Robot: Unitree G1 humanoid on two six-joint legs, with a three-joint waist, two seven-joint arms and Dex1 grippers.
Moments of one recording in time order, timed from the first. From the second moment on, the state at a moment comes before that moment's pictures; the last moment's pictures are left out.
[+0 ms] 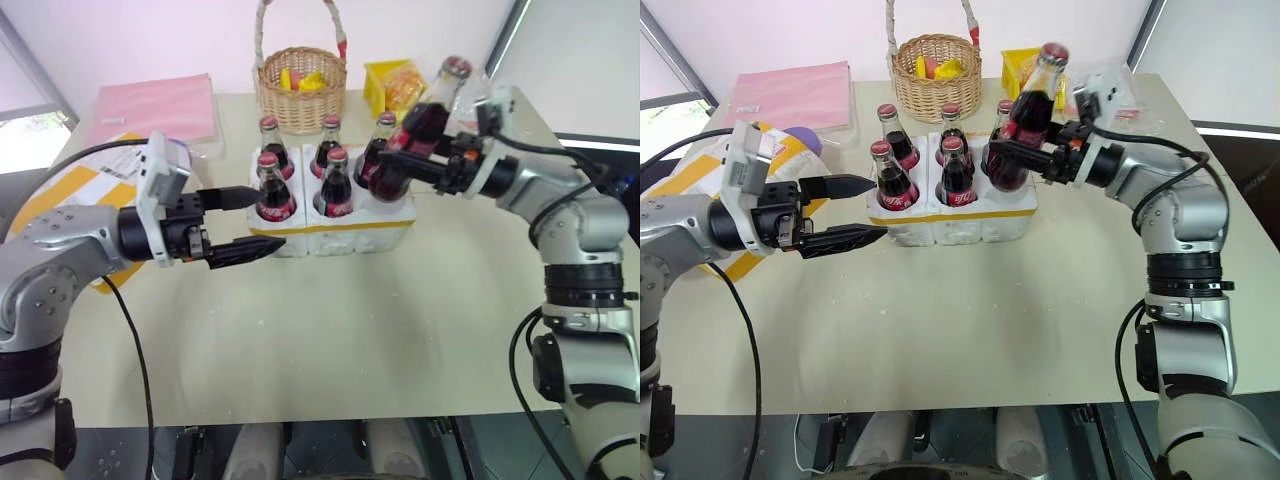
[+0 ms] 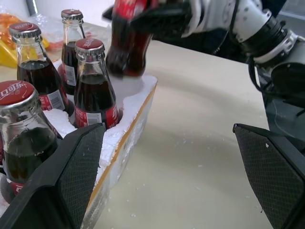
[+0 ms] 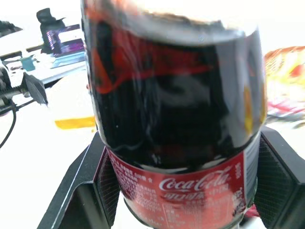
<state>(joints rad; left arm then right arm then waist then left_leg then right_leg) -0.49 0.85 0.22 -0.41 -0.94 0.88 -0.90 -0.85 -0.58 -0.08 0.20 0.57 0.62 0.96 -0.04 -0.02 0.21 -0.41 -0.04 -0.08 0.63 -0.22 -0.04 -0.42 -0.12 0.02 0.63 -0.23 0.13</state>
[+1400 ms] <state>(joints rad) -0.05 1.03 0.62 -0.59 -0.83 0.84 -0.83 -0.77 -0.91 -0.14 0.14 0.57 0.59 1.33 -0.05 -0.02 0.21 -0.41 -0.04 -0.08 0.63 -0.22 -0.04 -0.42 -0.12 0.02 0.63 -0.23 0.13</state>
